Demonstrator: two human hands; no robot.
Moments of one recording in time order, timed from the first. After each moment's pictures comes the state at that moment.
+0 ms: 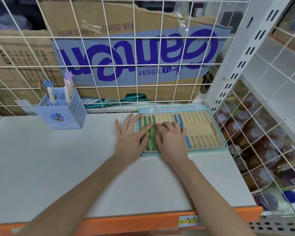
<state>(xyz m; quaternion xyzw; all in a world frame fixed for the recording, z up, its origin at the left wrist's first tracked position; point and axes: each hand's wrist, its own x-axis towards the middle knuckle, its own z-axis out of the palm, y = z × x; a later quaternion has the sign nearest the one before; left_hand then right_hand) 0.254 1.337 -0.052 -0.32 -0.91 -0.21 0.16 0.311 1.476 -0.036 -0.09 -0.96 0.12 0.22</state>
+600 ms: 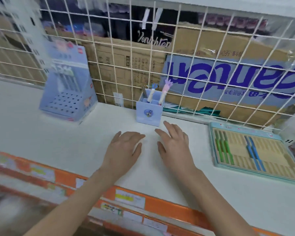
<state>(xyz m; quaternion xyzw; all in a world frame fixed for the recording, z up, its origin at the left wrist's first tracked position) 0.288 1.091 -0.004 -0.21 -0.93 -0.20 0.21 0.298 1.267 0.017 0.11 -0.97 0.12 0.17</state>
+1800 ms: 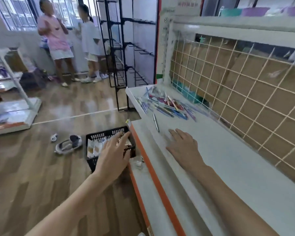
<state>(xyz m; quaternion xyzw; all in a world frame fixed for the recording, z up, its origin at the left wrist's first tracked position) 0.343 0.406 0.021 0.33 -0.91 -0.09 0.22 0.149 0.540 0.037 0.48 -0.86 0.16 -0.06</state>
